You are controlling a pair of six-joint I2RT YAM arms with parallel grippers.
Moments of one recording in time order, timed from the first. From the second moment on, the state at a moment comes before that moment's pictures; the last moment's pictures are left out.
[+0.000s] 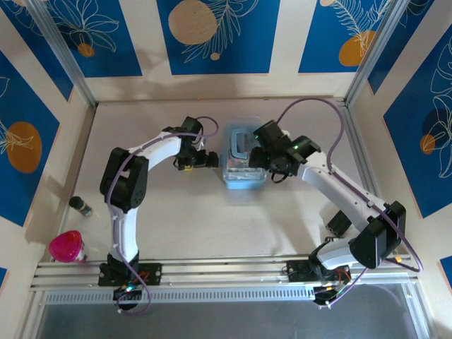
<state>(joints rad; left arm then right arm) -0.43 2.02 1.47 -0.71 0.22 -0.34 0.58 1.41 1.34 -1.02 0.22 0.71</state>
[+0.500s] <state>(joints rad) -0.46 1.62 0.89 -0.18 0.06 0.01 0.37 1.87 1.61 -0.89 -0.10 0.34</state>
